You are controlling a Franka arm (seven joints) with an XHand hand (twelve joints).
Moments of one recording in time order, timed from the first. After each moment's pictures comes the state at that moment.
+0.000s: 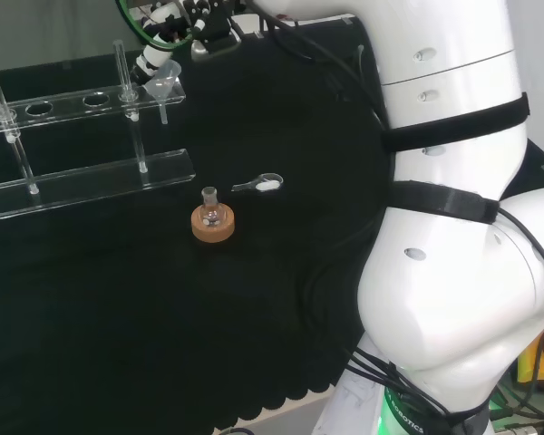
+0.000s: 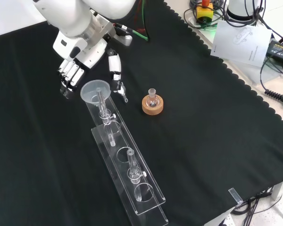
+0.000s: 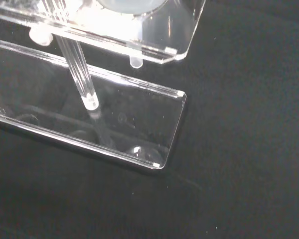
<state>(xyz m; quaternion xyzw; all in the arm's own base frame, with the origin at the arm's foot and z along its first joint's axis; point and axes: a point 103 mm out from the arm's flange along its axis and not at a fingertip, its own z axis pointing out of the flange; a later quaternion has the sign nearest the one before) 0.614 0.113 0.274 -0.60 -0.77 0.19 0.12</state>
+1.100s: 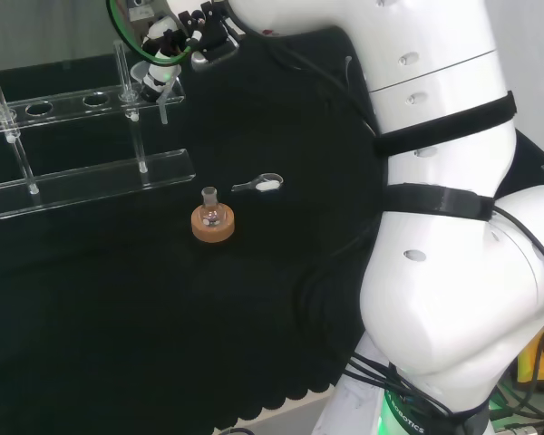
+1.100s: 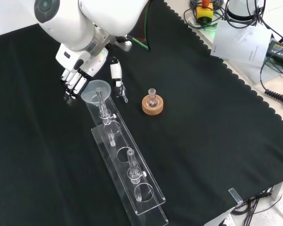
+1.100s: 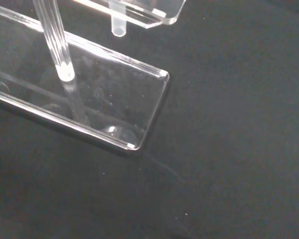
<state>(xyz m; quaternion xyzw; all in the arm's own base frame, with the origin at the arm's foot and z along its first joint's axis) 0.618 0.113 0.259 -0.58 -0.77 0.24 0.09</state>
